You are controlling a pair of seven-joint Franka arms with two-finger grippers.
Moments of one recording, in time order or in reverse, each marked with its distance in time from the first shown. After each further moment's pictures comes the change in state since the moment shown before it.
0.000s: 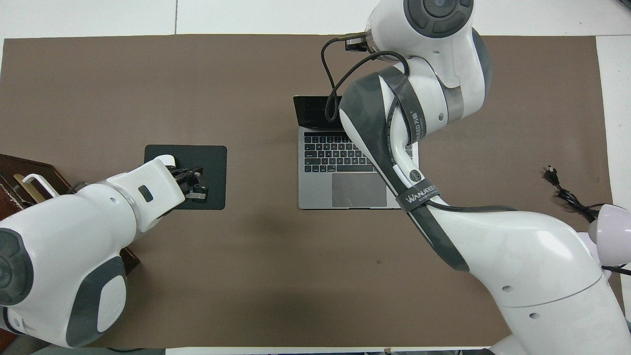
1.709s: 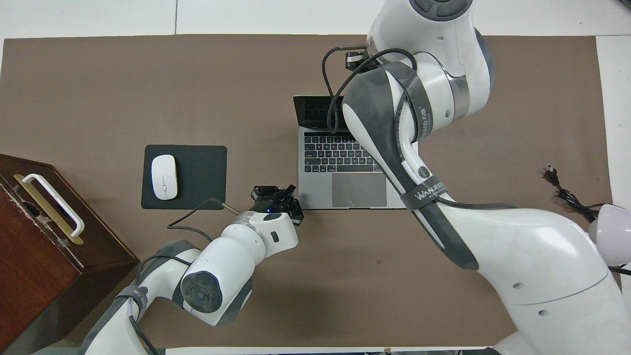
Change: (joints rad) left arm -0.278 0.443 0.000 -0.131 0.000 0.766 -0.018; right arm -0.039 0.001 0.058 0.010 0.054 -0.172 0.035
